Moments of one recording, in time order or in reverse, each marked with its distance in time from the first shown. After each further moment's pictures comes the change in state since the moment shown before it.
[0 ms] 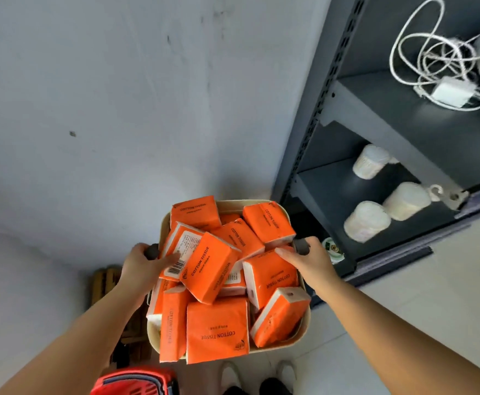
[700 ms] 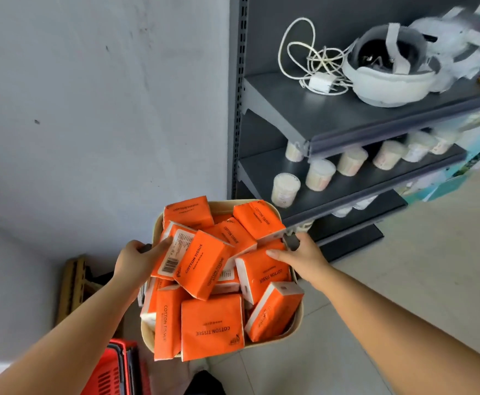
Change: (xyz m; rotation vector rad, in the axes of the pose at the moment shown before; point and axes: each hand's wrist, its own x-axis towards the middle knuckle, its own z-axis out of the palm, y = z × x) left_hand -0.177 0.003 0.087 0.055 0.045 0.045; right_hand -0.119 0.078 -0.151 0.010 -0.089 -0.090
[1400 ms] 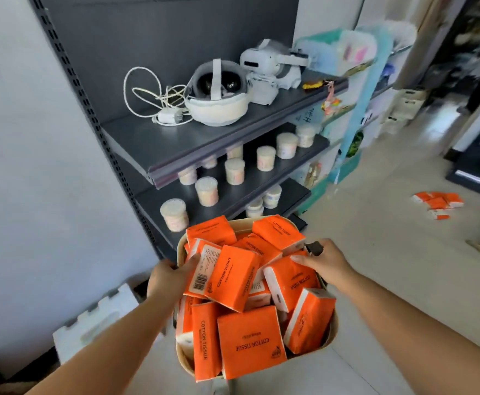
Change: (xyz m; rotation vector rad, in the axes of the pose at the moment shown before) left_hand -0.168 0.114 0.210 0.152 -0.218 0.247; right_hand -0.119 0.112 -0.252 0.033 0.398 0.157
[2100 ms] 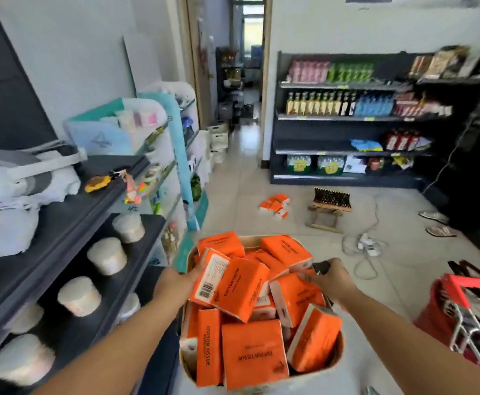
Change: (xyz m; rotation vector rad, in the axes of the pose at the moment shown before) left_hand 0.044 0.356 0.327 0.179 -0.622 0.520; right_hand 0.071 0.085 -0.294 0.287 0.776 0.383
